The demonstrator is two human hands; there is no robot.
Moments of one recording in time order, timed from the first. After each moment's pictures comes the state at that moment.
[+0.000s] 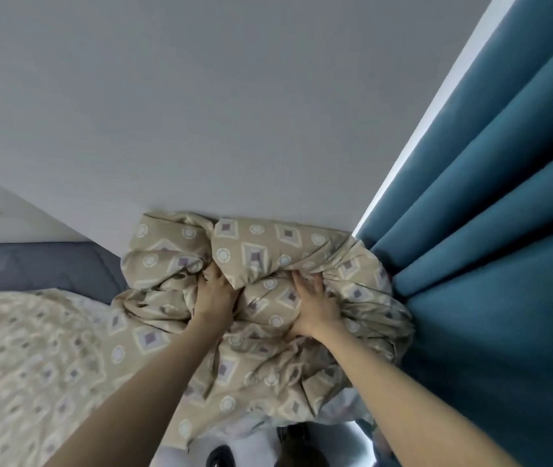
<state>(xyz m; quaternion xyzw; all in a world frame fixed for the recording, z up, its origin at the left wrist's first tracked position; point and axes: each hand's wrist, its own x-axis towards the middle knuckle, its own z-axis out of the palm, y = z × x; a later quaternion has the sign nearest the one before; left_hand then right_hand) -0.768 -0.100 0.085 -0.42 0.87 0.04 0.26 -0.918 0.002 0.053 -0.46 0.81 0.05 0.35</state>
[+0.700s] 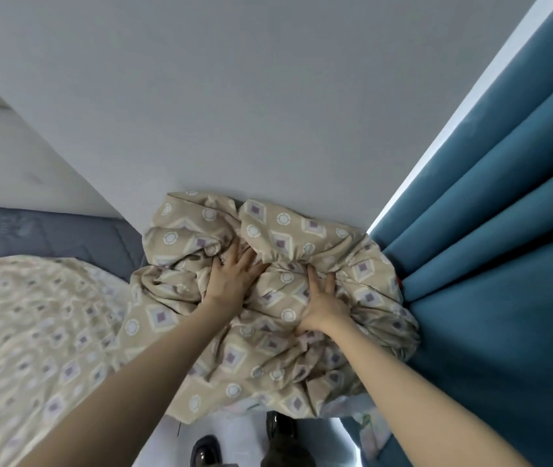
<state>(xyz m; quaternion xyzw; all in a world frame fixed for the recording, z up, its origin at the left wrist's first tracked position) -0.752 -0.086 0.098 -0.38 0.90 0.03 0.21 -0.908 0.013 0.069 -0.43 0.81 0.07 0.39</state>
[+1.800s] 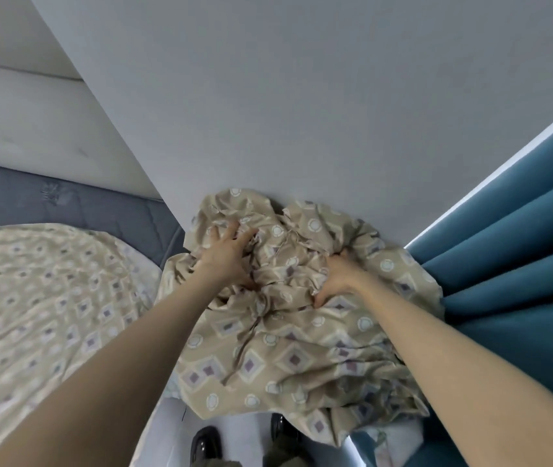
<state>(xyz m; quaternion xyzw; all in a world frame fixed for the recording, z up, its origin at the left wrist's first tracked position) -0.694 -0.148 0.080 -0.52 0.81 0.20 0.16 -0.907 -0.063 0.083 -0.50 0.76 0.09 0.41</state>
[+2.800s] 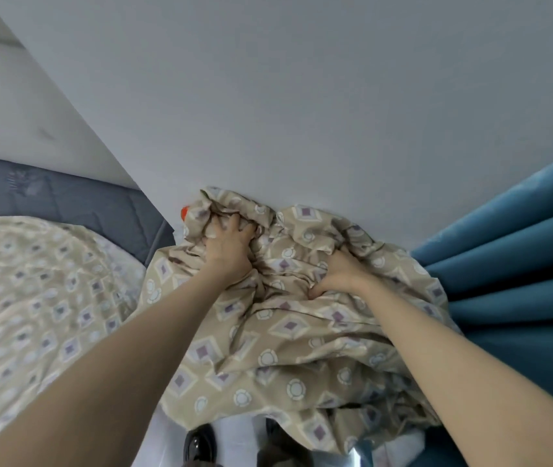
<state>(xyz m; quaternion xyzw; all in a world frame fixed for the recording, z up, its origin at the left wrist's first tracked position) -0.724 -0.176 0.040 -0.54 0.81 0.17 0.13 -0.922 -0.087 0.037 -0.47 0.78 0.02 0.42</state>
